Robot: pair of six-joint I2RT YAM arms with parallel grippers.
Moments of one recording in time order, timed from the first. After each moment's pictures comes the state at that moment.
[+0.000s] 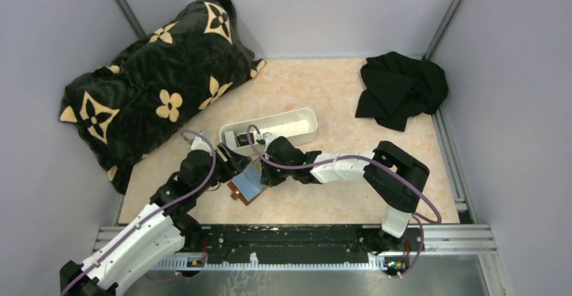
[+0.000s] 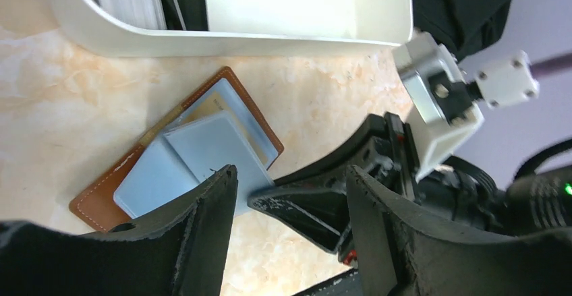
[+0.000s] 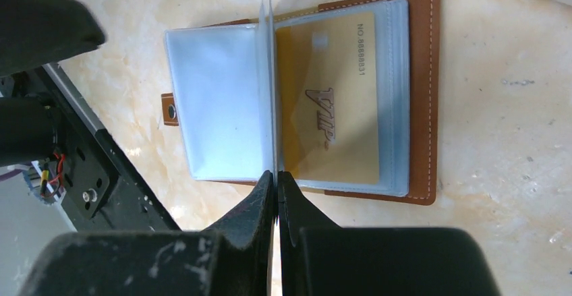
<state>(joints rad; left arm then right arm) -0.63 0.59 0.39 -0.24 -0.10 -0.96 1.04 1.73 0.93 0.07 -0.14 0.53</state>
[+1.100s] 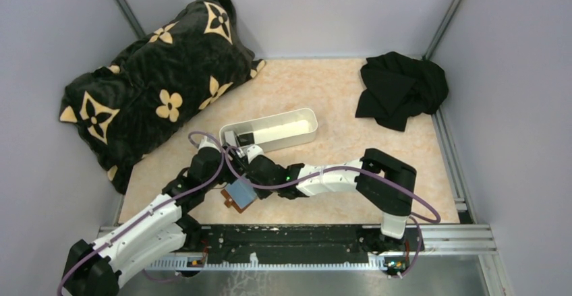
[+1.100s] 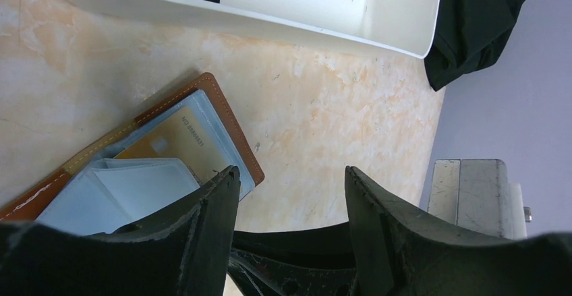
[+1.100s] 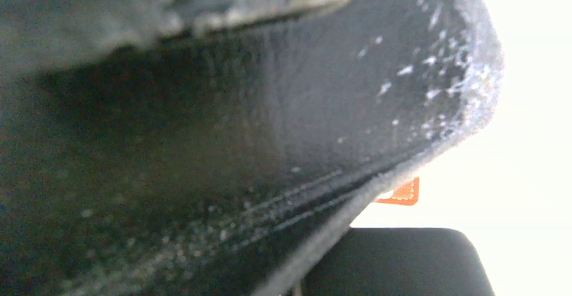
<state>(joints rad) -0.62 0.76 0.35 -0.13 -0.08 -1.16 1.24 1.79 1.05 -0.06 0.16 0.47</state>
